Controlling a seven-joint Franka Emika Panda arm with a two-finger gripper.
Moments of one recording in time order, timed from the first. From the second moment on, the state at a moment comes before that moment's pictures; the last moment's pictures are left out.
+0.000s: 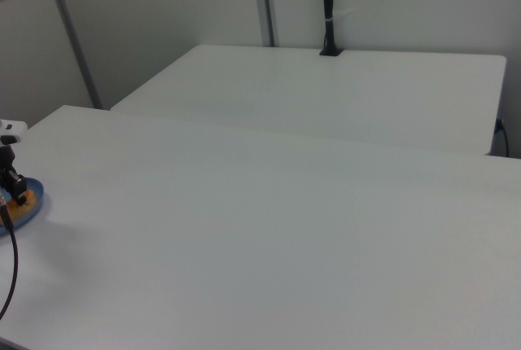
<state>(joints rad) 0.54 0.64 0.36 -1.45 -0.26 2.09 1.01</state>
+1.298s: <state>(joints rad) 0.14 0.20 0.01 -1.49 0.00 1.67 0.10</state>
